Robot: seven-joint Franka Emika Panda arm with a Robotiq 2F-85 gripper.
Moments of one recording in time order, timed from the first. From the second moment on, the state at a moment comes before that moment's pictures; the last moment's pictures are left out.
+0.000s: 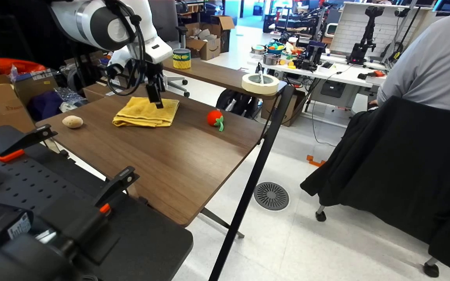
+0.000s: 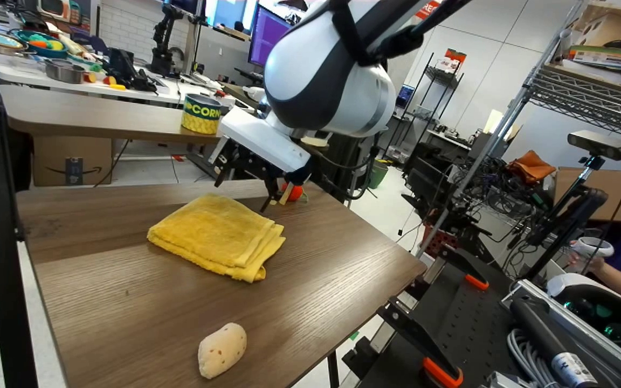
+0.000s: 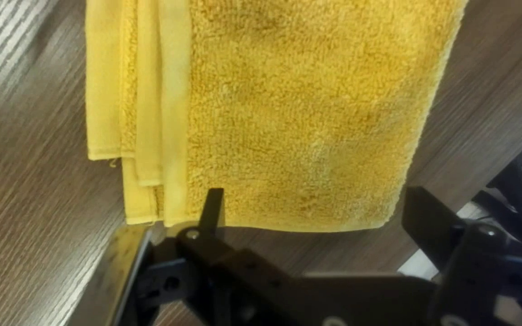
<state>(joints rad) 0.35 0.86 -0.16 -1.80 0.30 2.88 0.89</state>
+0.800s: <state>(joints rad) 0.34 0.94 -0.09 -1.77 0.21 2.87 0.81</state>
